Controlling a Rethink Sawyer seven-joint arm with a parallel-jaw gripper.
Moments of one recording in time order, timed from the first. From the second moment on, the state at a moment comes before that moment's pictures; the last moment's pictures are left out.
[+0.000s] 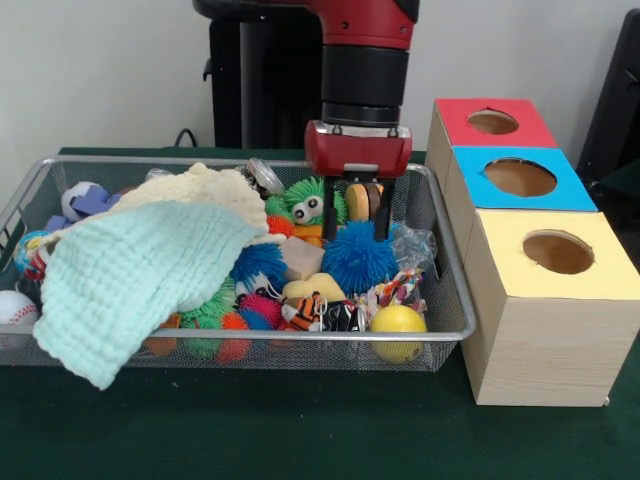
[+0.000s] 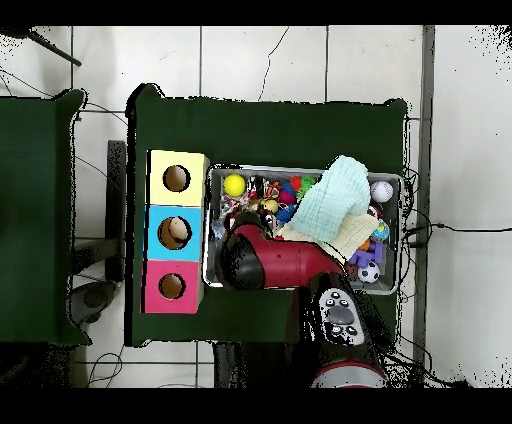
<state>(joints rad) -0.23 -0.62 0.02 1.82 -0.23 -0.01 1.61</state>
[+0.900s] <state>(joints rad) -0.05 -0.52 -0.06 1.67 -0.08 -0.04 1.61</state>
